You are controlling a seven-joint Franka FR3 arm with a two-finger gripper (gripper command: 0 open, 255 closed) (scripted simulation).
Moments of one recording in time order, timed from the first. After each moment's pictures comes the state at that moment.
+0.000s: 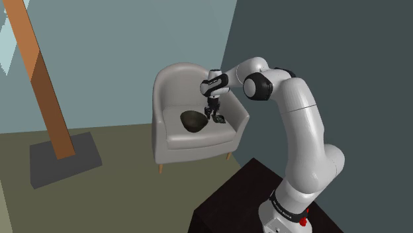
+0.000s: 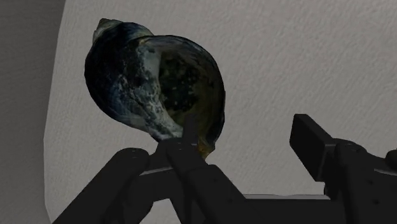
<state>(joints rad) -0.20 0.80 -0.21 -1.44 0.02 2.17 -0.38</state>
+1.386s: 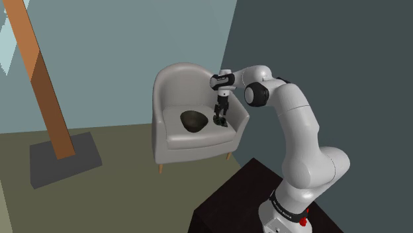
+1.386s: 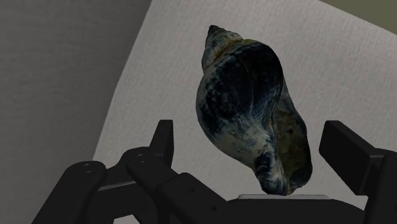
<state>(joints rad) -0.38 0.97 -0.18 -1.09 0.08 1.81 -0.58</state>
